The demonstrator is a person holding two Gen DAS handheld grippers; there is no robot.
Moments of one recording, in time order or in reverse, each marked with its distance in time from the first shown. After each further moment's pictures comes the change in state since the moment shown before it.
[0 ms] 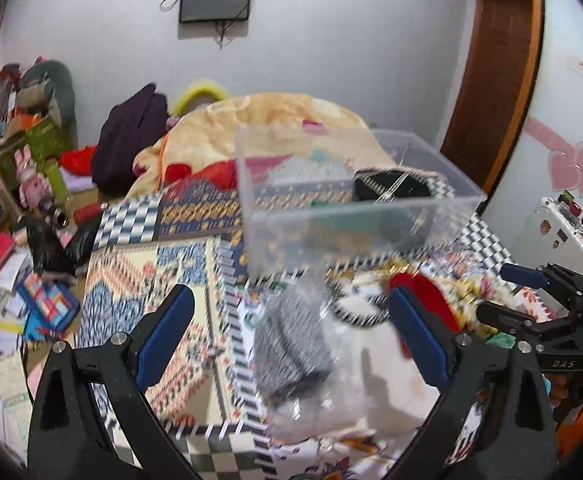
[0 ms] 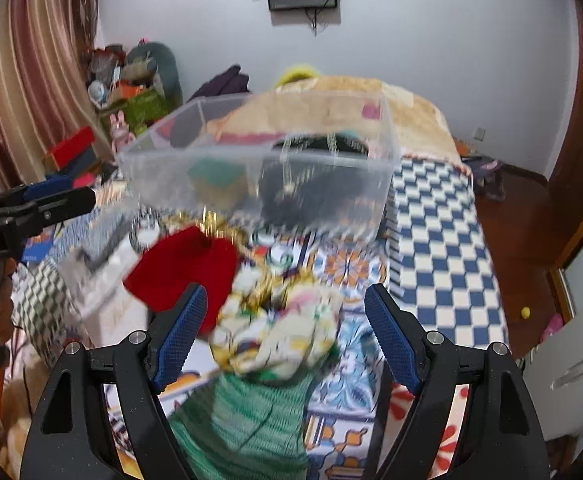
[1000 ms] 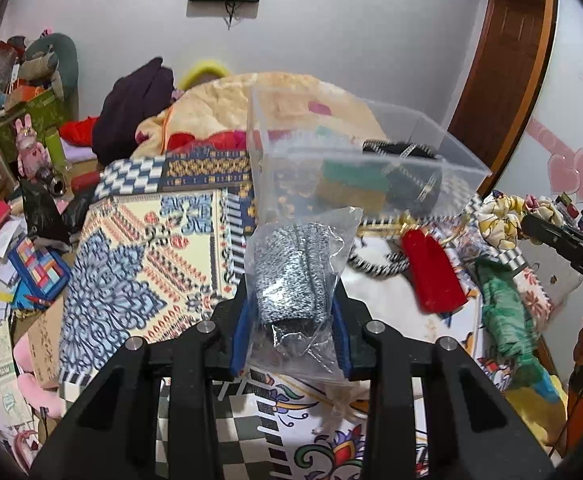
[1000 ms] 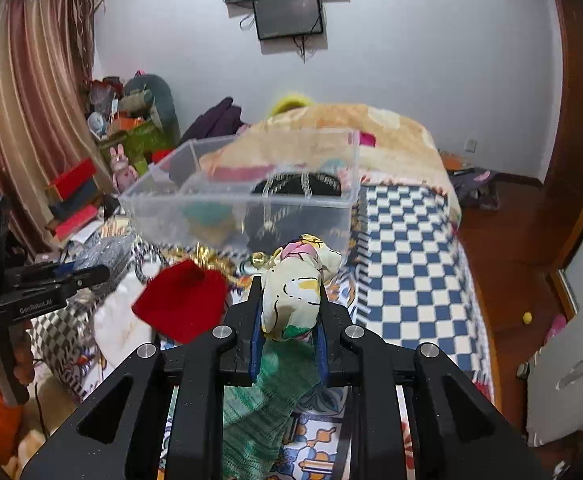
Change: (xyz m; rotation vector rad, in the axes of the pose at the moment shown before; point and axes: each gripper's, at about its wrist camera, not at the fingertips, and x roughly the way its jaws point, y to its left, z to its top) left arm -0.005 0.009 -0.023 -0.042 0.025 -0.032; right arm -0.053 -0.019 0.011 0.062 -0.149 -0.005
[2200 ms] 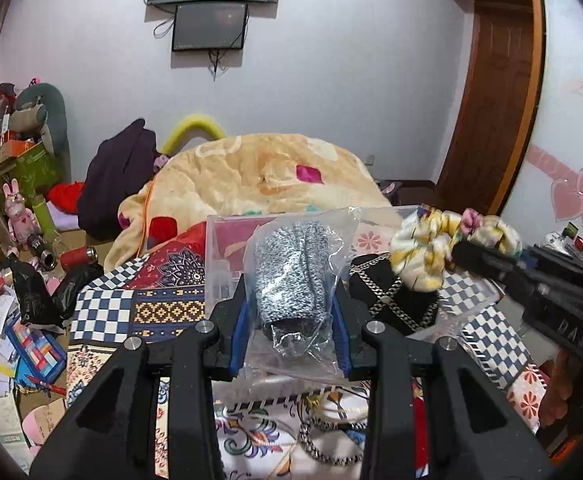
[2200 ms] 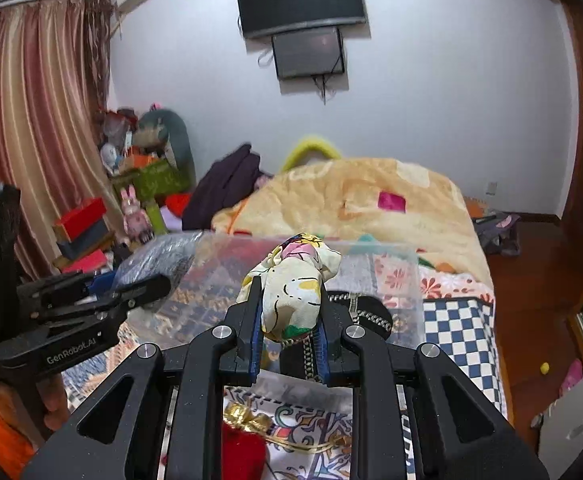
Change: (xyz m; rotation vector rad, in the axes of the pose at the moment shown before) left arm 0.039 -0.035 0.109 0.052 -0.130 0.015; right arm 0.065 0.031 0.078 -0.043 -0.070 0.058
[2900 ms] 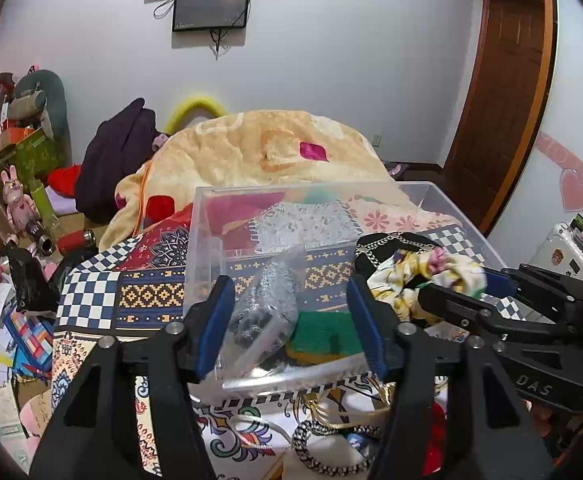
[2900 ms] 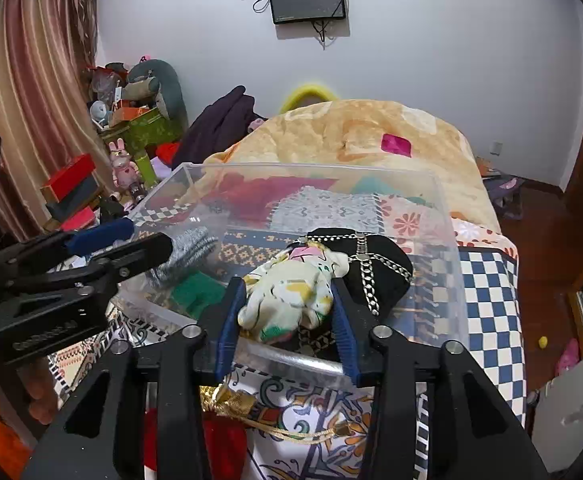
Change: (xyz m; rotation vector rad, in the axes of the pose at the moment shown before) left arm 0.021 -0.004 -0.009 0.000 0.059 0.014; right arm 0.026 -0.008 -0.018 0.010 0.154 -0.007
